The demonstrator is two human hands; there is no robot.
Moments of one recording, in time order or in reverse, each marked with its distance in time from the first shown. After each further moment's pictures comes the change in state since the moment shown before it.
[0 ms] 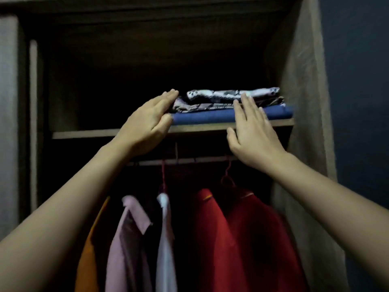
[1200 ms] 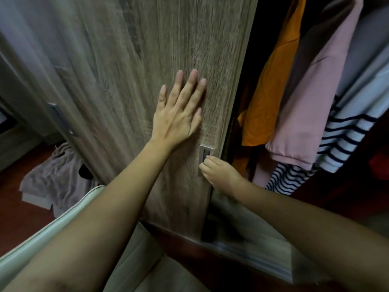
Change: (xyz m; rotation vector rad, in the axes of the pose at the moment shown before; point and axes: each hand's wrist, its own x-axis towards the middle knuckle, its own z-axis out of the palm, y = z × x) left_hand -0.521 -0.184 -0.019 0.641 -0.197 -0.240; right_hand -0.386 -0.413 0.269 -0.229 -0.735 -1.291
